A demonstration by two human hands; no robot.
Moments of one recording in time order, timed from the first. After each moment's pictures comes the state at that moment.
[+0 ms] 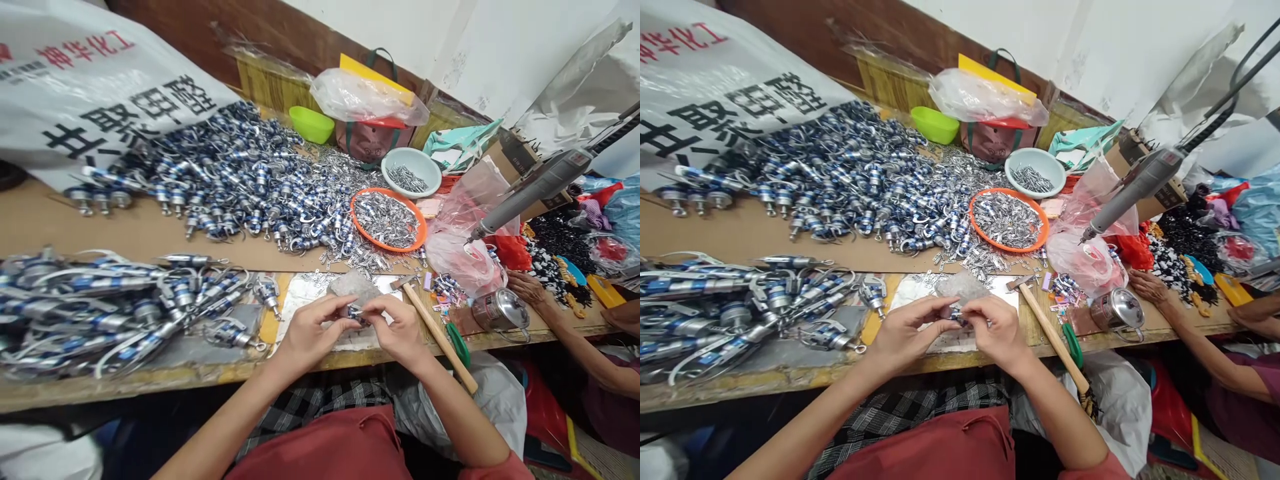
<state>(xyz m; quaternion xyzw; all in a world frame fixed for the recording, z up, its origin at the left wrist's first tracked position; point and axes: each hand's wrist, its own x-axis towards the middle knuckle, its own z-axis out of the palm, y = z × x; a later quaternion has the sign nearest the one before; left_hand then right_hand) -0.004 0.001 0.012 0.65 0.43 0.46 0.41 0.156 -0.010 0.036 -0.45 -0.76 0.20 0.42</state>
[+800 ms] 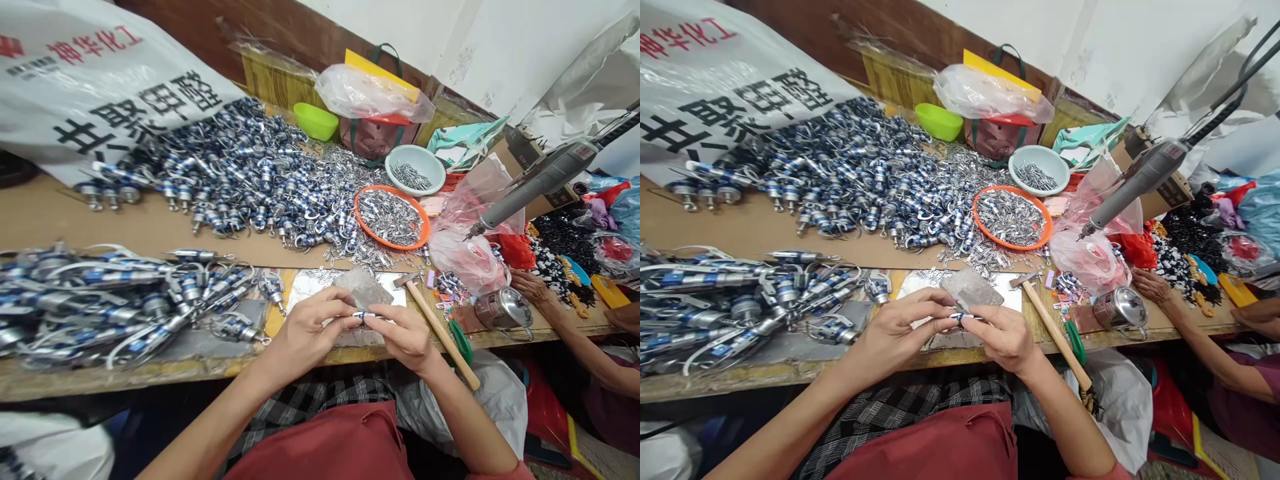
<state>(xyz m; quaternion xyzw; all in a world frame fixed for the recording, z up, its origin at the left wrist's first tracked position) -0.018 -0.003 0.042 0.70 0.40 0.43 0.41 0.180 -0.017 0.028 -0.31 -0.88 0.02 0.37</state>
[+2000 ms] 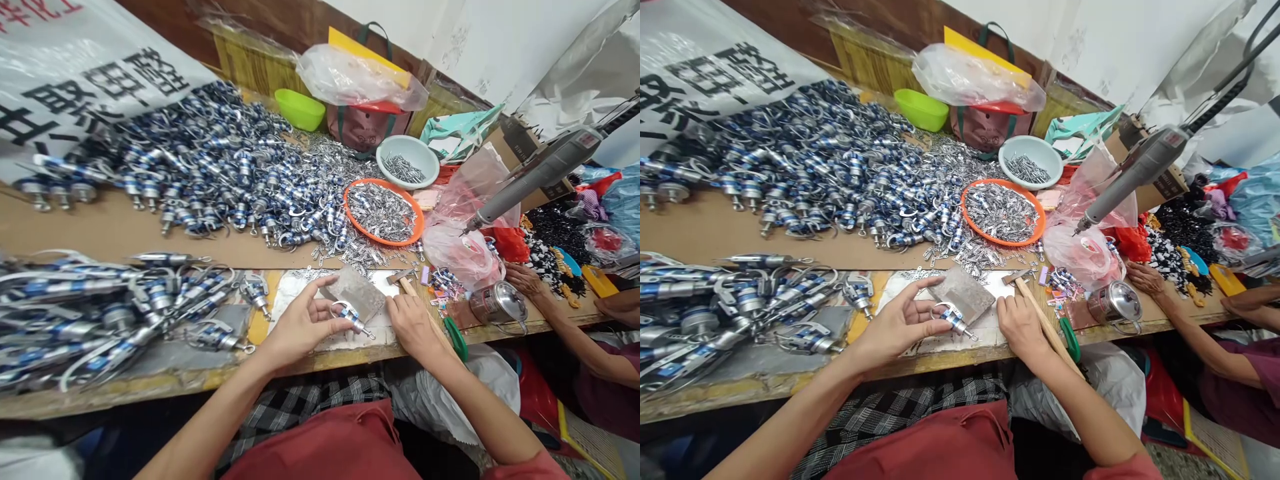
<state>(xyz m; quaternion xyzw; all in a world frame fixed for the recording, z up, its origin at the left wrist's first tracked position) -0.007 0.006 0.020 0.41 0.47 0.36 0.69 0.216 -0.007 -0.005 -0.53 -0.84 -0.14 -0.03</state>
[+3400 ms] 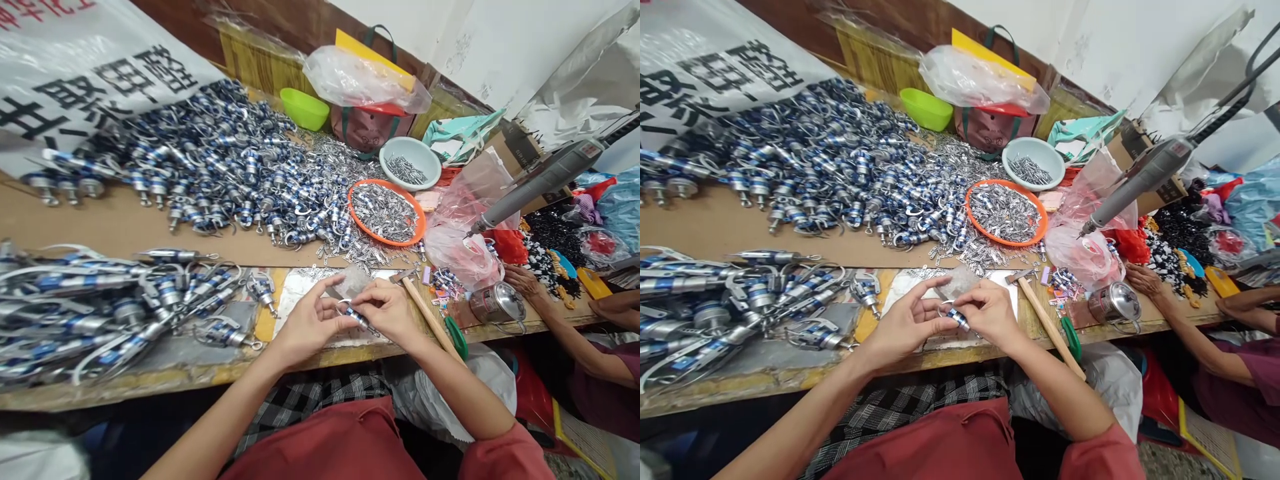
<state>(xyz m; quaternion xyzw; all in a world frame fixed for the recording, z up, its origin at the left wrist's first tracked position) -0.006 0.005 0.019 0.41 0.44 0.38 0.70 0.147 0.010 0.033 -0.52 -0.70 0.31 0.37</state>
